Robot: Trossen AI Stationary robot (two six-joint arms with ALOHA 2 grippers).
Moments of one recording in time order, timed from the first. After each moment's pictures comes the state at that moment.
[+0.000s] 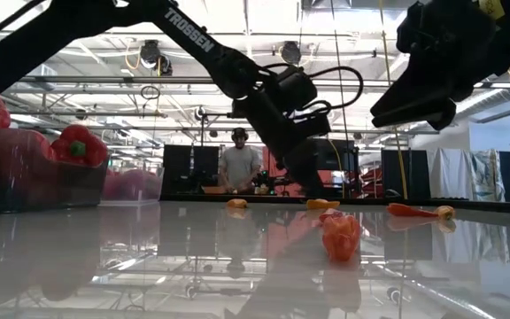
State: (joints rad) left arm 0.29 2.27 1.68 -0.29 0.15 0.29; right arm 0.40 1.17 0.50 0.02 0.55 0.68
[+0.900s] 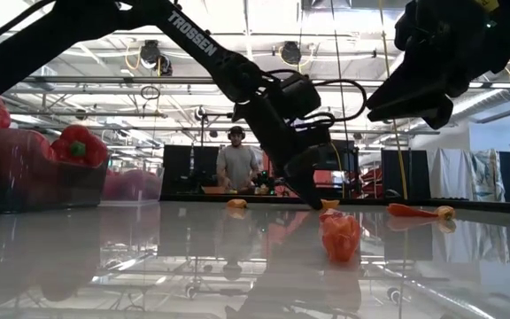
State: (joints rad) left arm 0.27 2.32 1.70 -0.35 0.11 0.19; right arm 0.39 1.17 0.50 0.07 0.54 0.69
